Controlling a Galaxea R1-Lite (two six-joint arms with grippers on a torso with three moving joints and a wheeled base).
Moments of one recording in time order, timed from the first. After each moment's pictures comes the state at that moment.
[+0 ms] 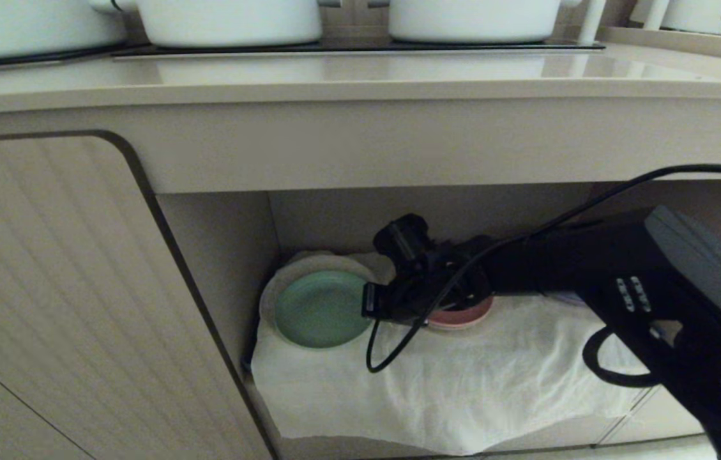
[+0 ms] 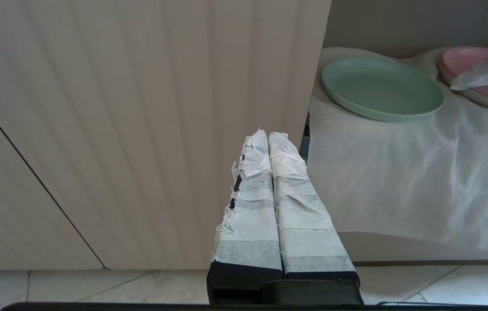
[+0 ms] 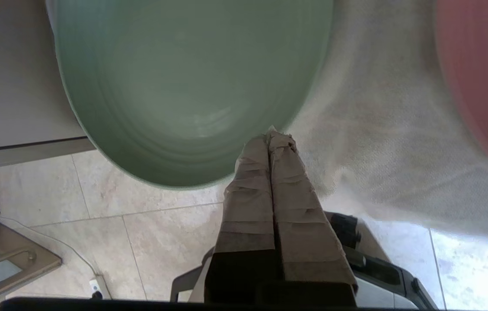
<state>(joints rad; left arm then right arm) 0.00 0.00 0.00 0.00 0.00 -0.04 0.69 2.35 -1.74 0.22 0.06 0.62</state>
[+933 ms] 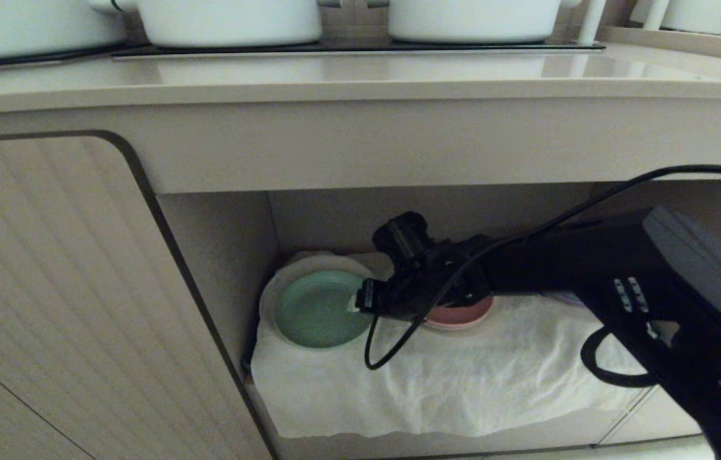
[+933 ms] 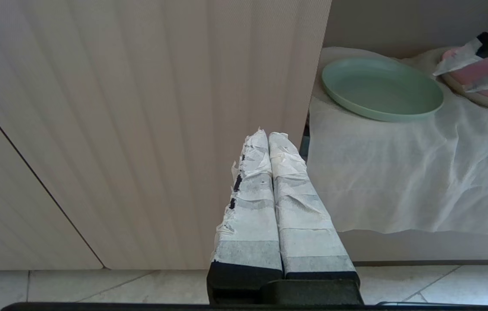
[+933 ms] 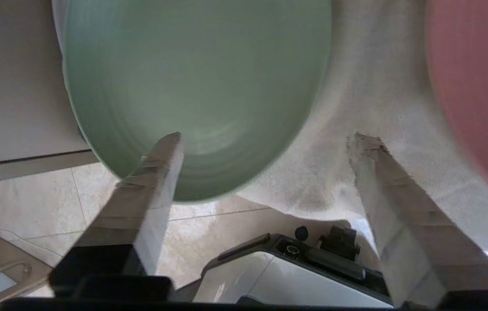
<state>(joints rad) 0.00 0.00 0.00 0.00 0.00 -0.04 0.69 2.36 -1.75 0.19 0.03 0.62</state>
